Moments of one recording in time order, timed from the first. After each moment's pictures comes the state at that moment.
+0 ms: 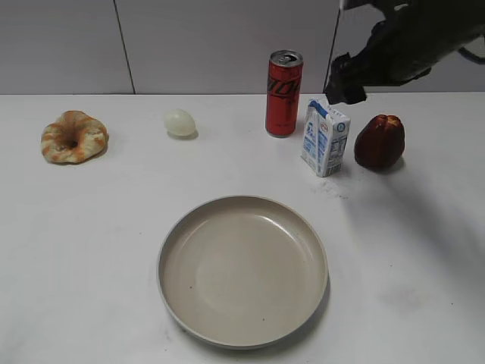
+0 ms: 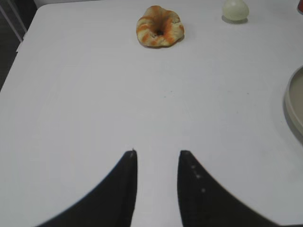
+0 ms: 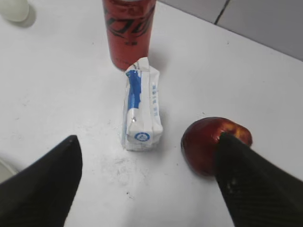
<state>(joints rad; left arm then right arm) -0.06 0.04 -0.49 -0.12 1.08 0.12 0.34 1.74 -1.26 0.05 0.45 -0.12</state>
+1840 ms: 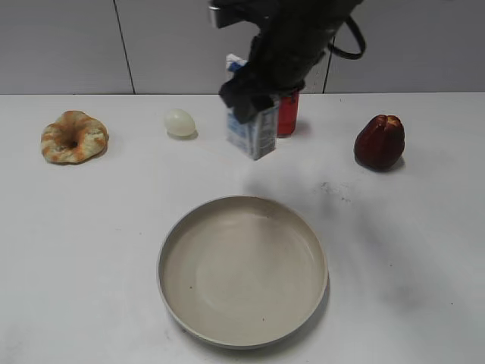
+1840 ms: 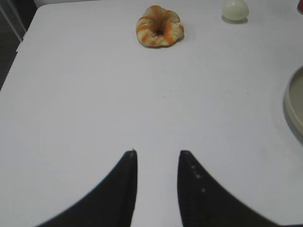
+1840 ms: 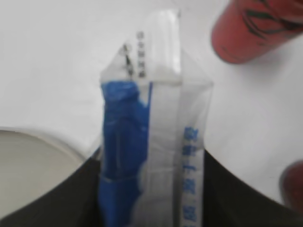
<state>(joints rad) -0.06 0.04 -0.49 -0.12 1.08 0.12 0.56 2.02 -1.69 0.16 0.82 -0.19</state>
